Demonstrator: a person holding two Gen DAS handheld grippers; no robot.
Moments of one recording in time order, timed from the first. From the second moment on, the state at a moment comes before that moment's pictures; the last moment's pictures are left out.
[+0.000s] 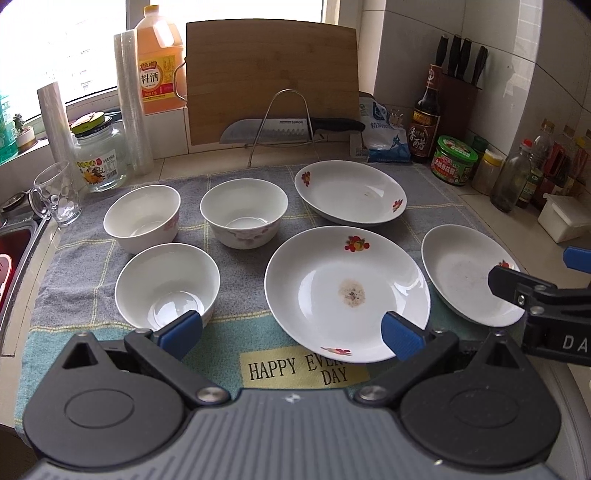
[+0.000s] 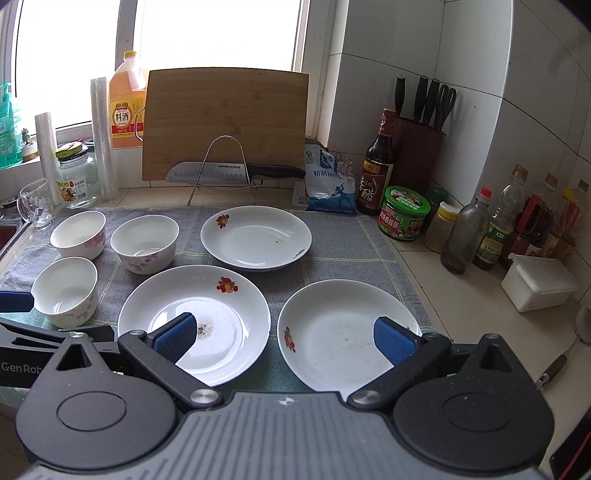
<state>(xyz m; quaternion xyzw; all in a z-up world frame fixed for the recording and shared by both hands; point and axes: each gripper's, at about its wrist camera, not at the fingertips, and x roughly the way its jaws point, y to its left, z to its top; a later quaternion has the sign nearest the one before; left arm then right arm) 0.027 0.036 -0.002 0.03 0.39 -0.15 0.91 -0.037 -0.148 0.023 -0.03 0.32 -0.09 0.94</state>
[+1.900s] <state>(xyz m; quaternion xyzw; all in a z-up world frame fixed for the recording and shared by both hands) 0.168 -0.211 -0.067 0.19 0.45 -0.41 0.77 -0.001 -0.318 -0.112 -0.06 0.37 0.13 0.92</state>
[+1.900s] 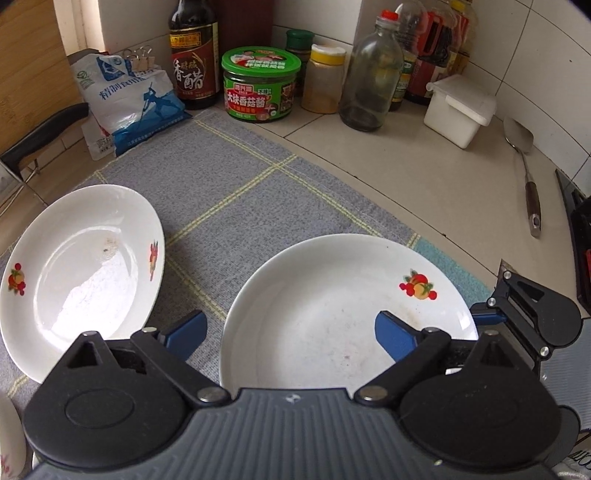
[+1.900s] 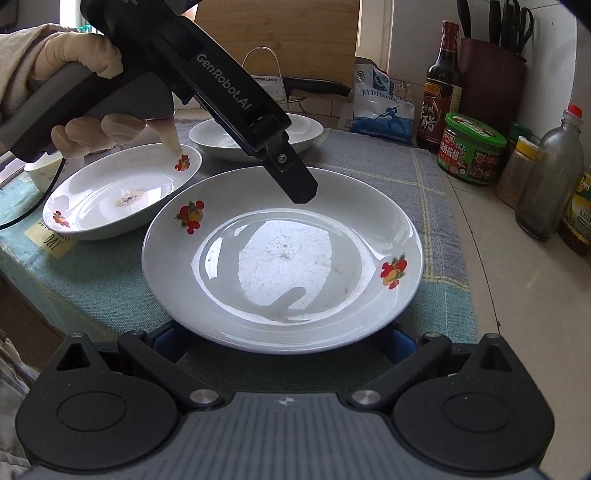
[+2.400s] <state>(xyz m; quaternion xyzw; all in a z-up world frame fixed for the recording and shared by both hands) 0.187 -0.229 -0.083 0.23 0.50 -0.45 0.70 0.003 -0.320 -0.114 -0.07 0.36 0.16 0.92</state>
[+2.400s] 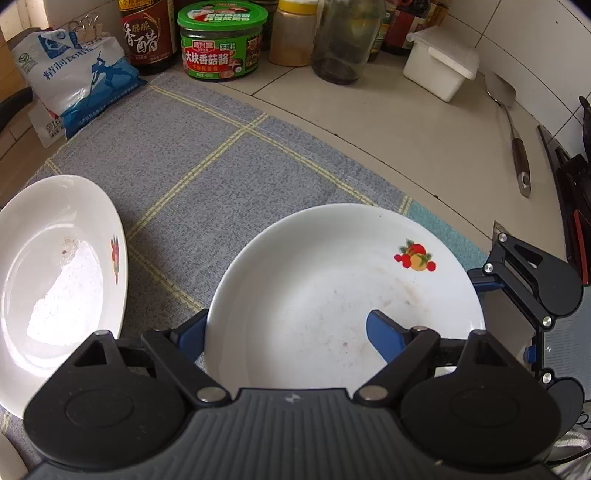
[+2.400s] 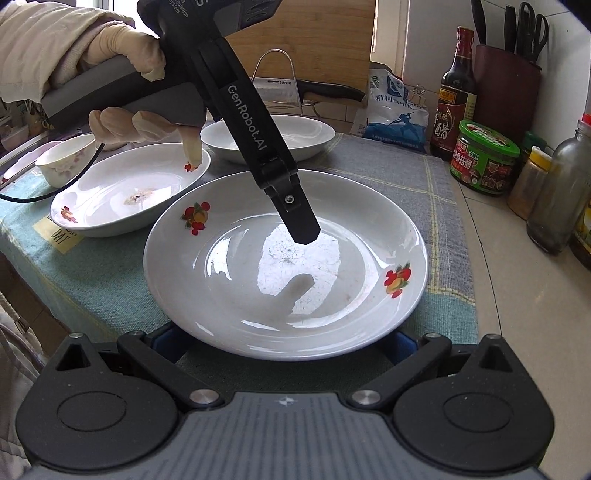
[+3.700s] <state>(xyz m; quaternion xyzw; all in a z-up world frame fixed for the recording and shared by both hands) 0.260 -0.302 -0.083 0.21 0.46 -0.46 0.73 0.079 -0.392 -0.103 -0.08 0.37 0.13 0.92</state>
